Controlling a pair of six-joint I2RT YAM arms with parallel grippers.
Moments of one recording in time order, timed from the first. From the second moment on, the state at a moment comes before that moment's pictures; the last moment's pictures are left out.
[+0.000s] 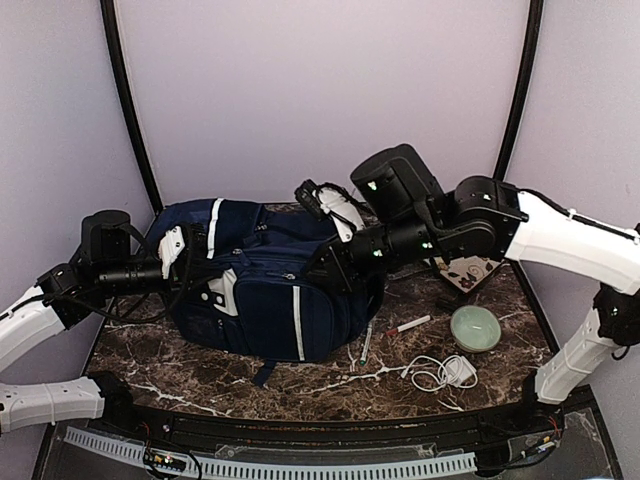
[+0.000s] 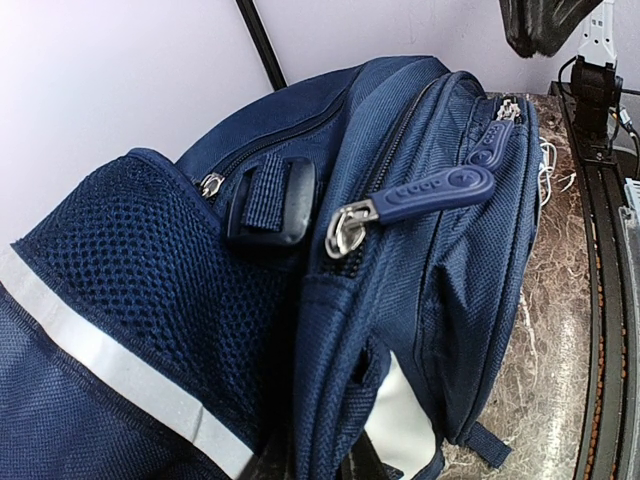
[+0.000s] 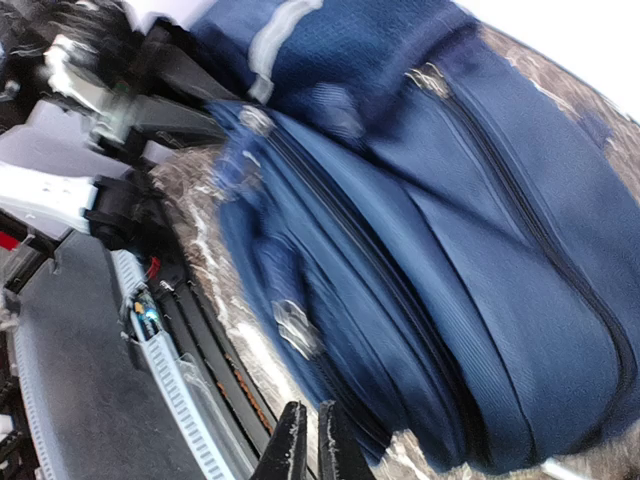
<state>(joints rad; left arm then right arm) -0.58 0.78 0.73 -0.34 0.40 0.46 1.22 1.52 1.58 -0.72 0.00 0.34</state>
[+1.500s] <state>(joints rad) -0.58 0.79 0.72 -0.32 0.41 0.48 1.16 1.75 1.88 -0.90 -0.31 0.12</state>
